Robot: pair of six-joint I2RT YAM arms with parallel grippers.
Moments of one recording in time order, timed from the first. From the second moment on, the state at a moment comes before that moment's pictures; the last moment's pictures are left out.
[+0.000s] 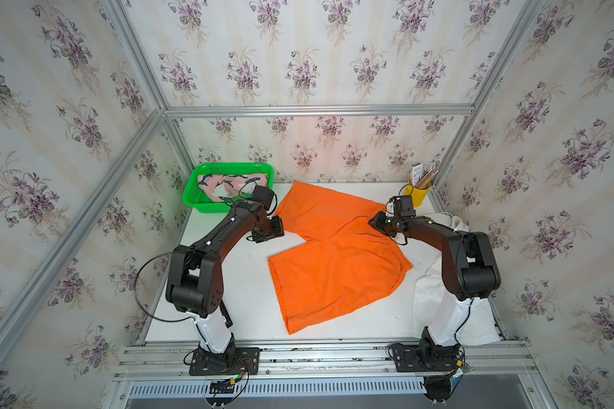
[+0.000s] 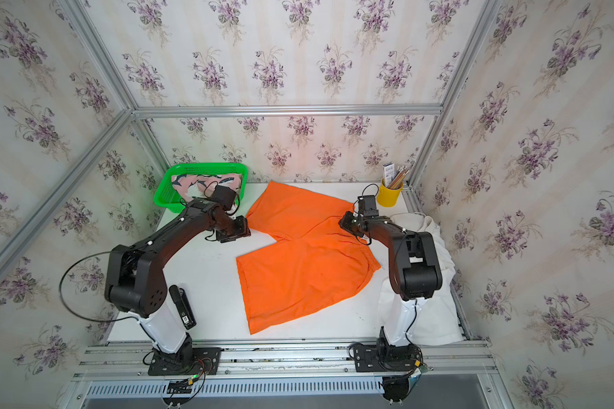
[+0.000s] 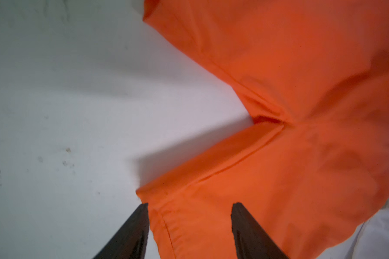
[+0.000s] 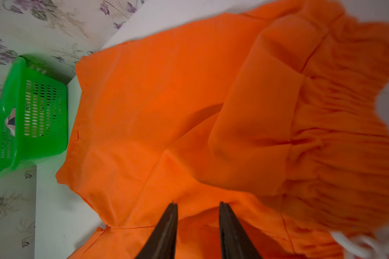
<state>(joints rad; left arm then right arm) -0.33 1.66 1.31 -0.88 0.13 -0.48 0.12 1.78 1.13 -0.21 -0.30 0.53</state>
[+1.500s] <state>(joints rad) -0.18 1.45 1.08 -0.92 0.16 -0.47 0.11 1.42 0.68 -0.48 -0.05 0.57</state>
